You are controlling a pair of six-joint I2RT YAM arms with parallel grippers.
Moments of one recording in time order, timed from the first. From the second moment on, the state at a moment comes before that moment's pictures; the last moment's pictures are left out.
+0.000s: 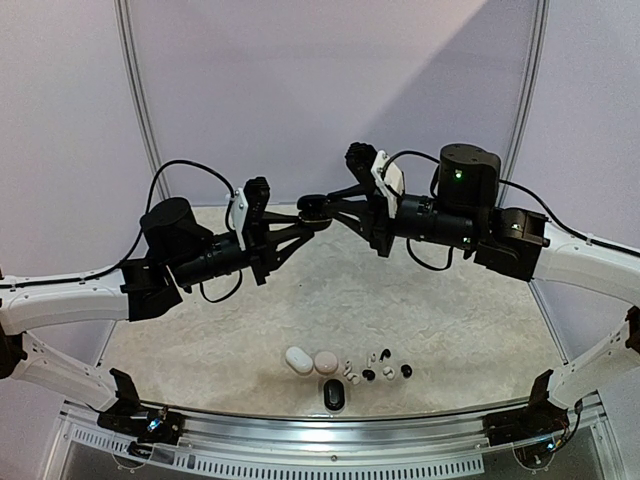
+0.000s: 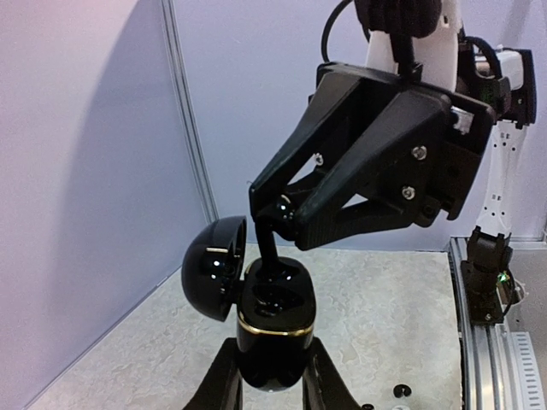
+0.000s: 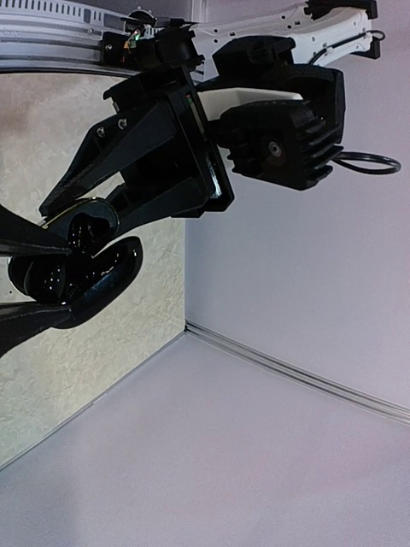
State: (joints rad) left arm -0.93 1.21 0.80 0.49 0.23 0.14; right arm 1.02 1.37 1.25 0.04 -0.14 -0.28
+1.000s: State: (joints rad) left arm -0.93 1.20 0.79 0.50 0.22 0.14; right arm 1.02 1.38 1.25 0.04 -0.14 -0.27
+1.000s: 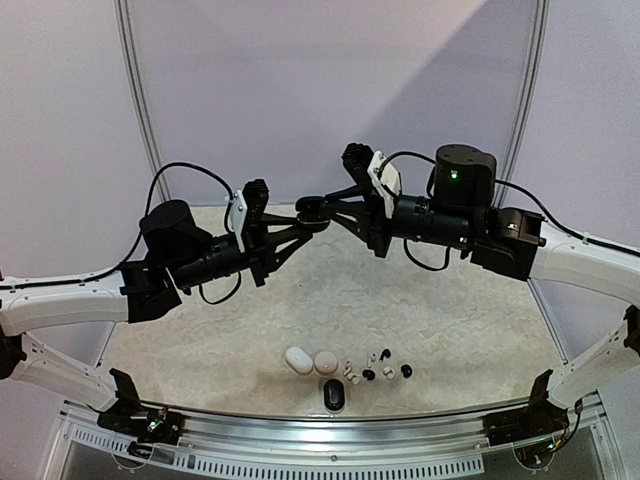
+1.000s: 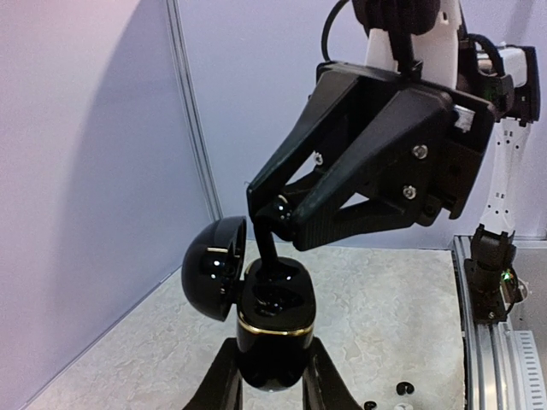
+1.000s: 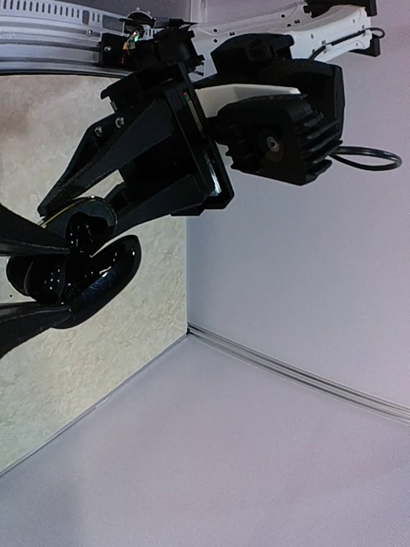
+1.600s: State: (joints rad) left arm -0.93 1.20 0.79 0.50 0.21 0.14; right arm 1.02 1.40 1.27 0.04 -0.14 -0.27
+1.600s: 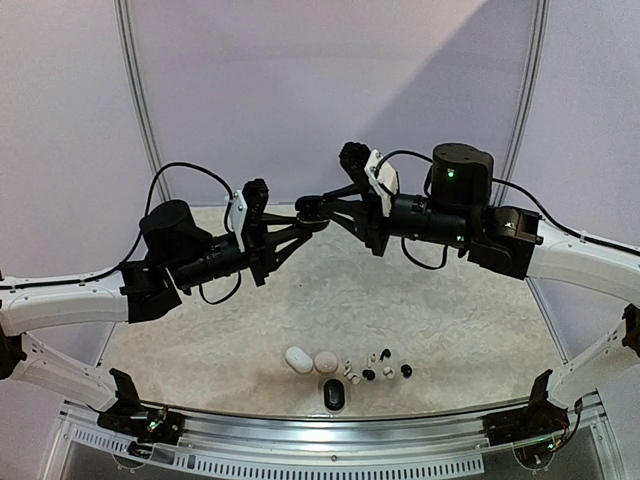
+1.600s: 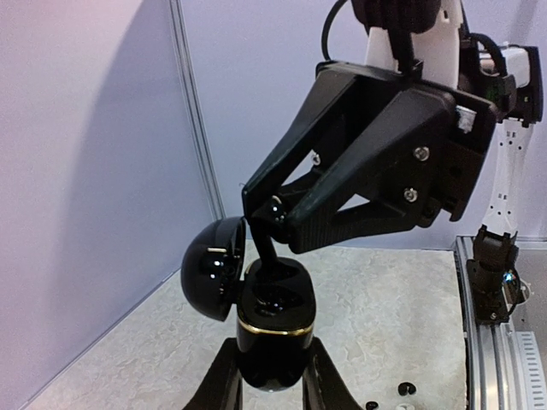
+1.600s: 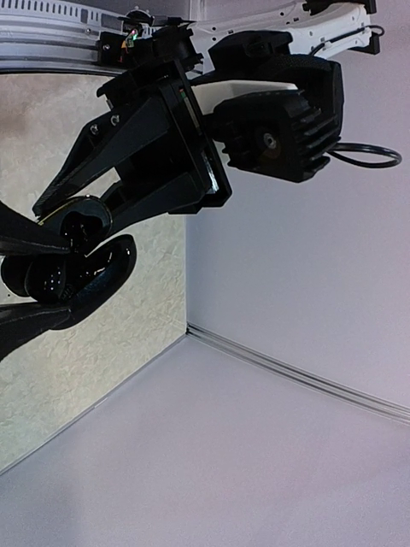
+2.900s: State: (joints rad) left arm -0.93 1.20 0.78 0.50 0.22 0.13; right arm 1.02 1.40 1.27 0.02 -0.14 -0.25
